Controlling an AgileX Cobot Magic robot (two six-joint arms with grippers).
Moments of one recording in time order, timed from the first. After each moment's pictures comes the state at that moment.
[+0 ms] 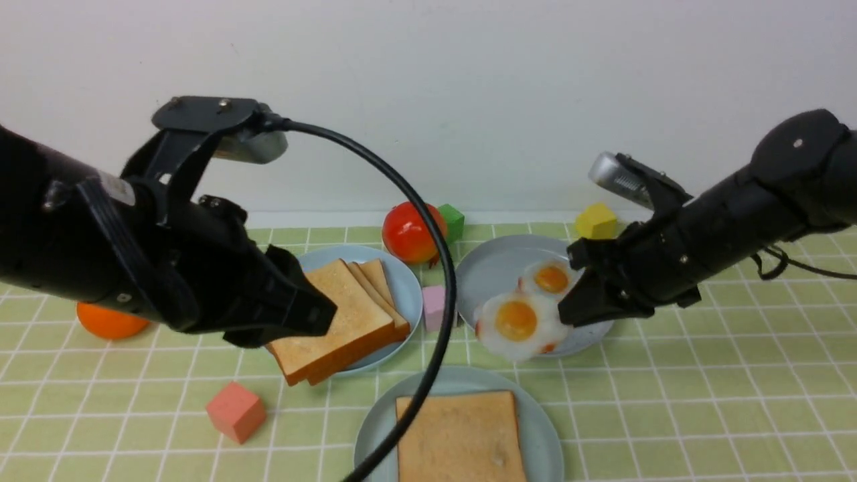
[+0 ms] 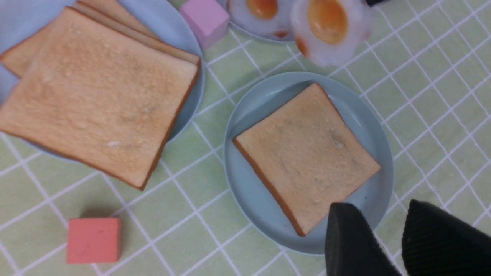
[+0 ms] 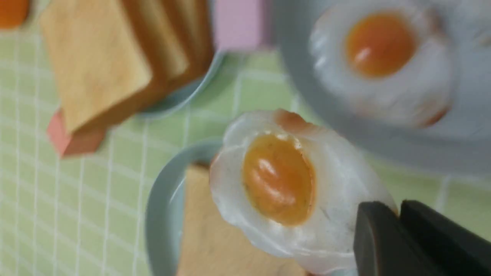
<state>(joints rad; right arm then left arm) 0.19 1.82 -1.24 0.83 0.83 -0.48 -0.39 1.18 -1.04 -0.40 0.81 0.23</state>
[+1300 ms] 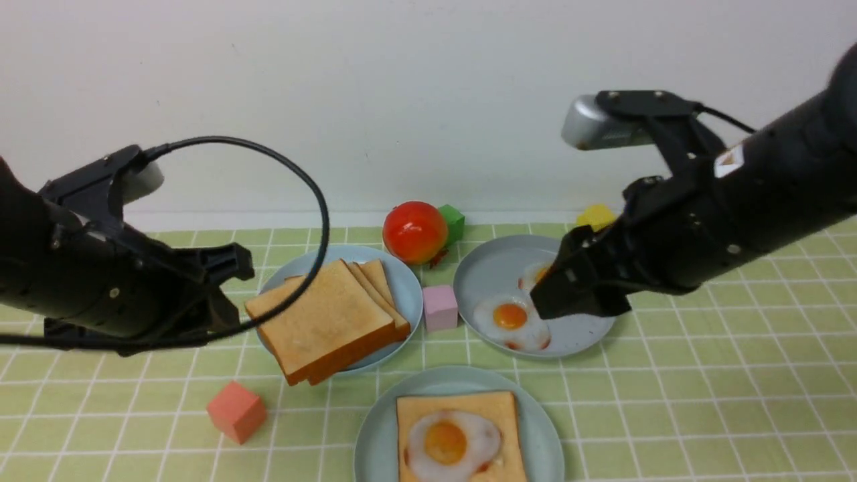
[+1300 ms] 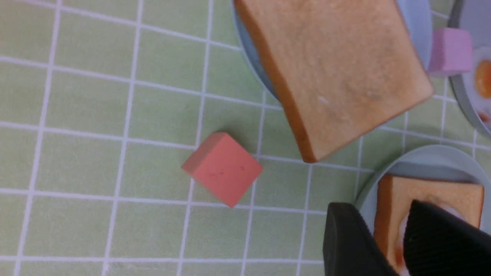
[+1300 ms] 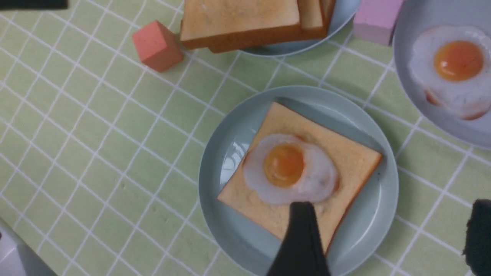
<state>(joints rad) 0.43 1.40 -1.20 0.47 0.88 -0.30 -0.15 1.37 -0.94 -0.37 0.66 -0.21</state>
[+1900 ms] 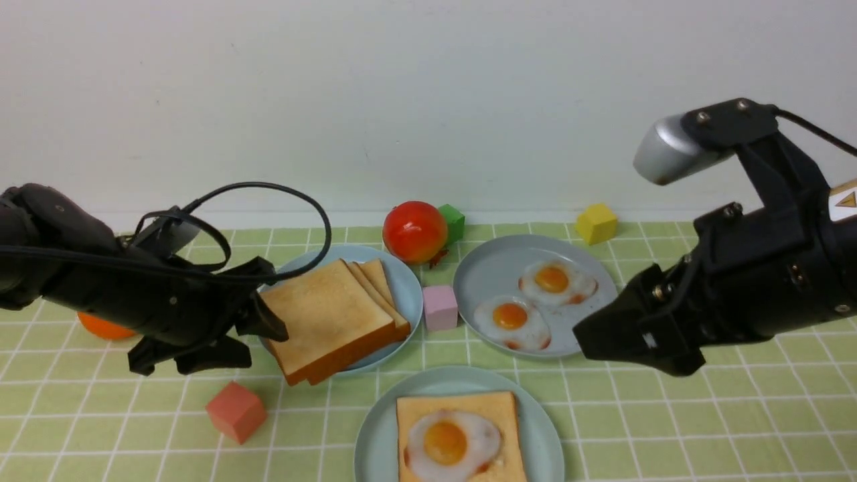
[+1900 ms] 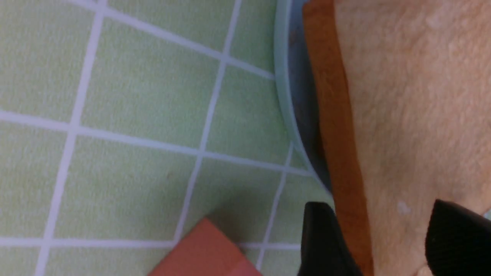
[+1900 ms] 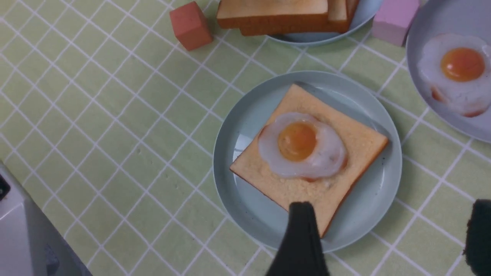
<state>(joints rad) 0.43 1.23 -1.07 0.51 0.86 -0.42 -0.04 1.74 -0.99 -0.83 0.56 0.17</state>
